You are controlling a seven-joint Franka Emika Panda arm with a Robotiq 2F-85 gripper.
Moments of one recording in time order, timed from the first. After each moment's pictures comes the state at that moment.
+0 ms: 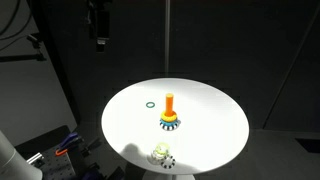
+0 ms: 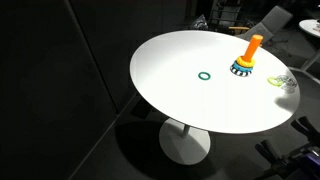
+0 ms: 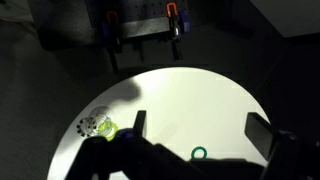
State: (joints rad) arm -0.07 -0.54 -0.25 -2.21 0.10 1.47 -0.06
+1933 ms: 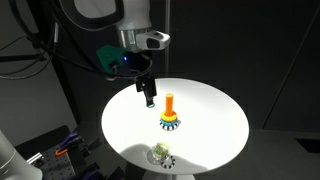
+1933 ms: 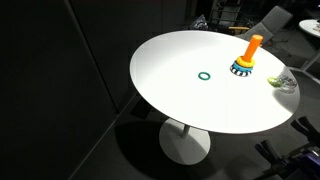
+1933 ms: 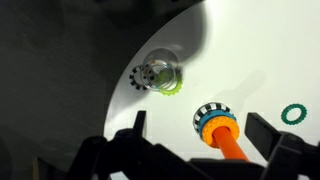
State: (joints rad) arm -0.20 -0.32 -0.22 -2.49 -0.05 2.23 -0.06
